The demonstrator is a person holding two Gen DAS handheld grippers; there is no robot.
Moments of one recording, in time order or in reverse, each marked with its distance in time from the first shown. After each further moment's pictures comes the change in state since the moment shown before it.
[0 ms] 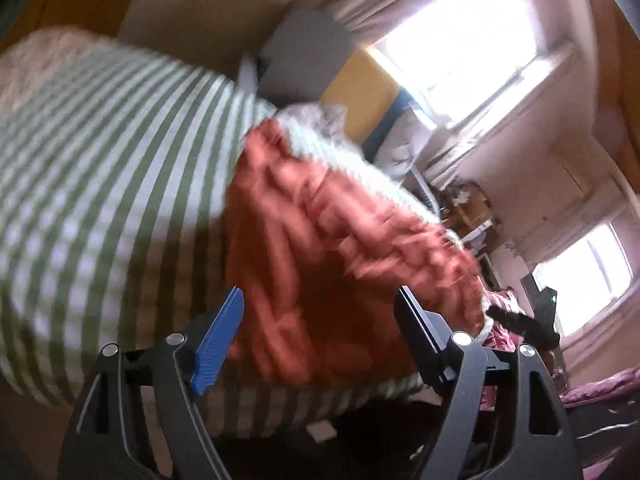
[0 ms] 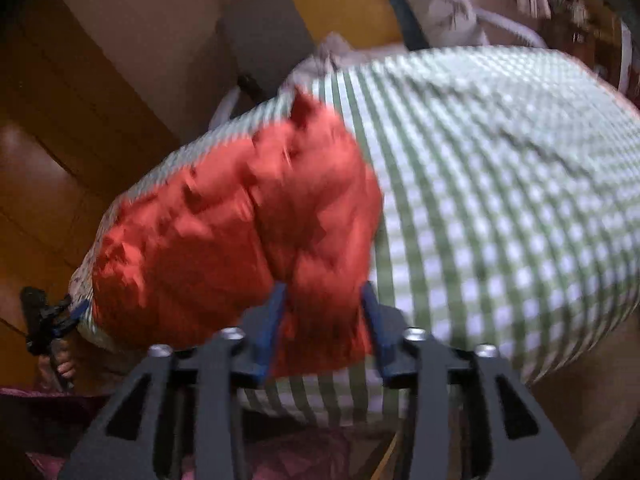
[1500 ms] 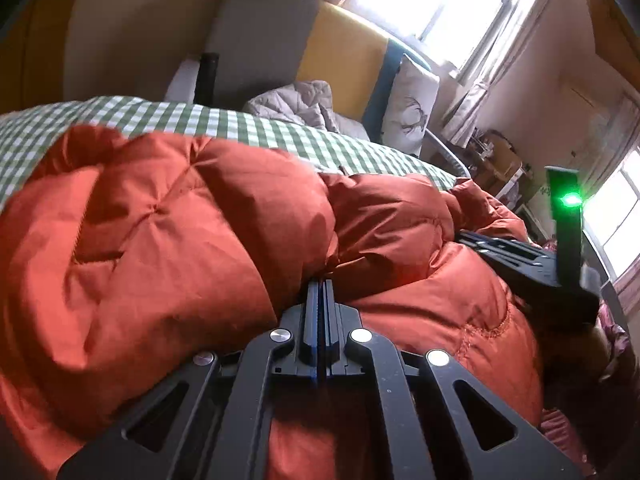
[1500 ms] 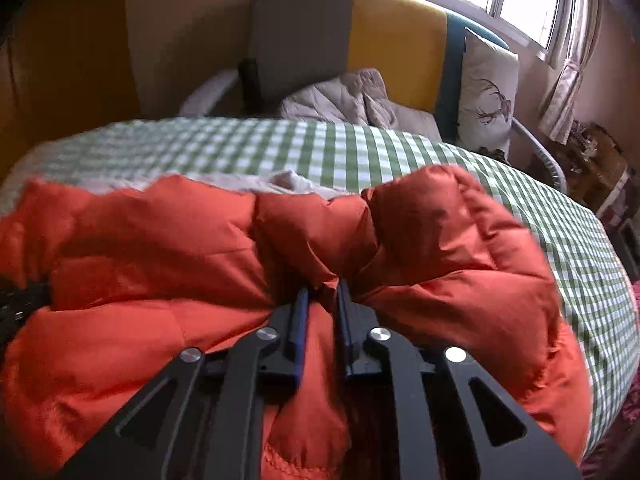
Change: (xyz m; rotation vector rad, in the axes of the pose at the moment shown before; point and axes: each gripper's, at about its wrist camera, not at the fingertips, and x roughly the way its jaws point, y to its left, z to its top) left arm 0.220 -0.051 0.042 0.205 0.075 0.120; right arm 0.235 0.154 0.093 -0.336 -0.044 -0.372
